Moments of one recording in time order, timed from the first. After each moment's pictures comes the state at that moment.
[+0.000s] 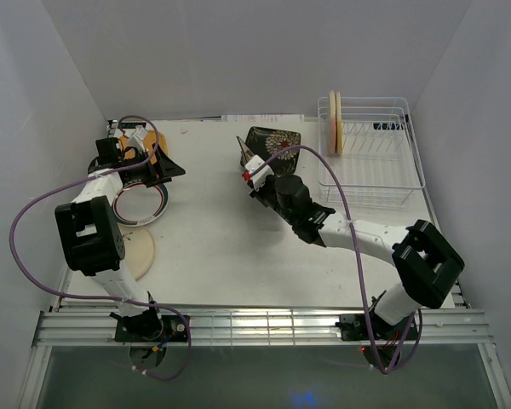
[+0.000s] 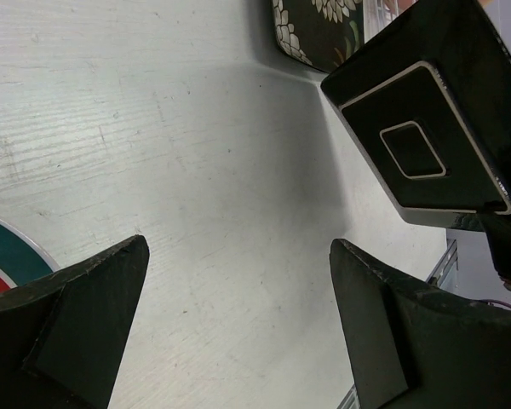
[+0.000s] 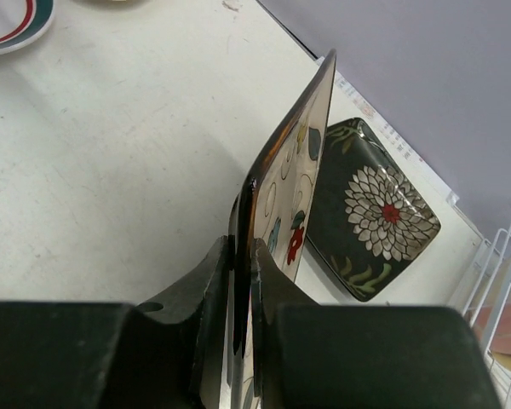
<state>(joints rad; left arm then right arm) 0.24 1.78 1.22 -0.28 0.93 -0.18 0.90 1.55 0.92 0.46 0.21 -0.37</state>
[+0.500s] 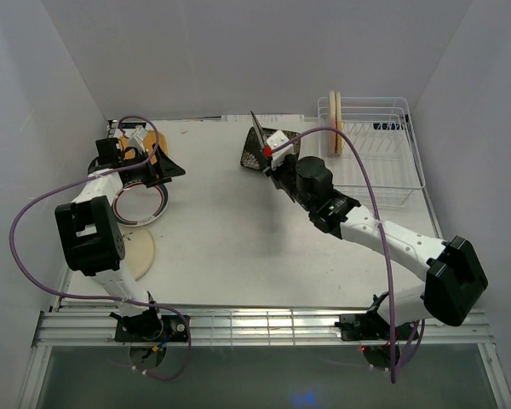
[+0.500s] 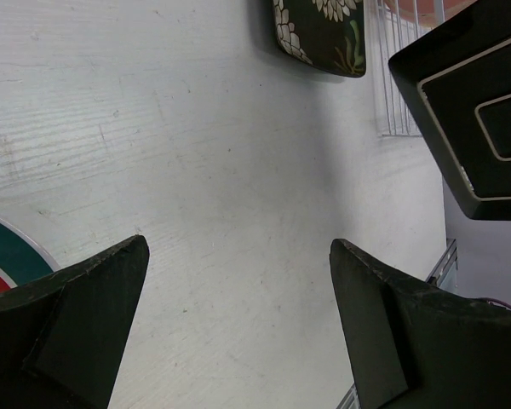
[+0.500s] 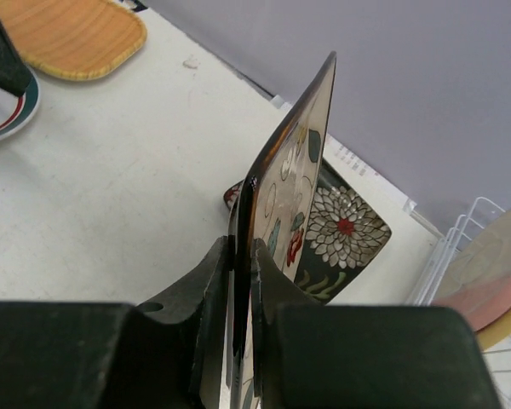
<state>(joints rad) 0.24 1.78 1.22 -0.28 0.93 -0.18 0.82 1.40 1.02 0.29 0.19 -0.29</state>
